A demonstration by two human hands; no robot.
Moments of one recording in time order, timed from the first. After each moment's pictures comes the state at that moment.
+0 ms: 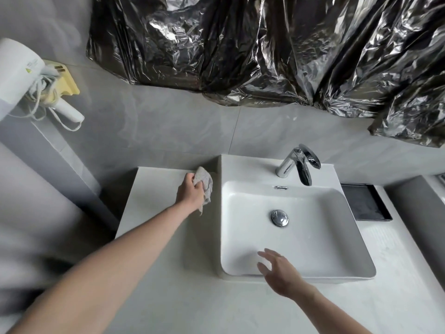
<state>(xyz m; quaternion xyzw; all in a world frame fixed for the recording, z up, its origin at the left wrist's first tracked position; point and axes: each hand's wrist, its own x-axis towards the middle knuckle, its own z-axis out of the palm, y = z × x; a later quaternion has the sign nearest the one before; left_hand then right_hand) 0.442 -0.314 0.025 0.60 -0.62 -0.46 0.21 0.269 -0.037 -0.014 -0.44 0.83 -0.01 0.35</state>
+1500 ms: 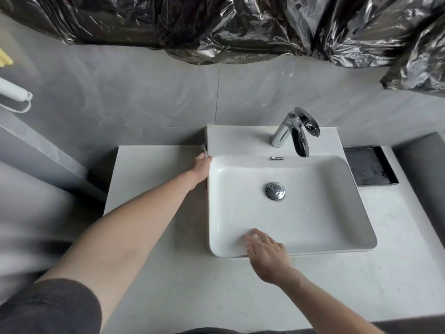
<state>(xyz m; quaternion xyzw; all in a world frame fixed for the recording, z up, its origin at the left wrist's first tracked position) 0.360 -0.326 -0.017 0.53 -0.53 -0.65 0.12 0.285 -0.034 -0.021 -0.48 0.81 0.02 0.34</state>
